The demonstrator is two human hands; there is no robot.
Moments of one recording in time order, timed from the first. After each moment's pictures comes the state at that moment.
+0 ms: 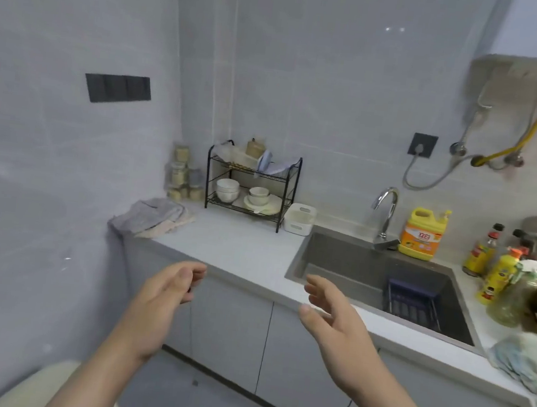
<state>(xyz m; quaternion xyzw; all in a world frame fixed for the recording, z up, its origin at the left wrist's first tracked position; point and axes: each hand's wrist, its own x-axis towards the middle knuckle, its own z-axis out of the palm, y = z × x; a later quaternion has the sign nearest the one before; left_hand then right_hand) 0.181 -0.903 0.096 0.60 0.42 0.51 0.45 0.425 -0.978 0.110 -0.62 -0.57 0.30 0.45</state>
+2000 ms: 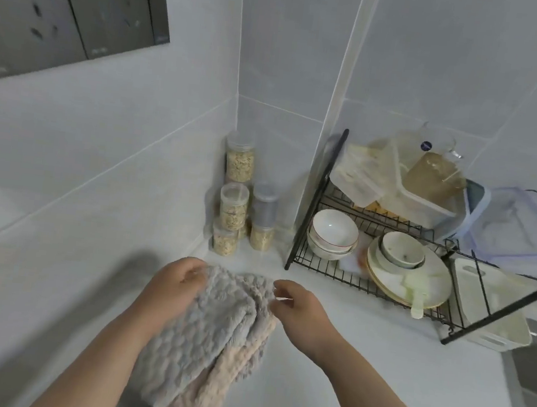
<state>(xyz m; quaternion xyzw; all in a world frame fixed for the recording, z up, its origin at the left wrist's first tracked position) -0.015 -0.091 -0.046 0.63 0.60 0.24 0.43 0.211 -0.158 -0.041 -0.70 -0.50 0.44 0.27</state>
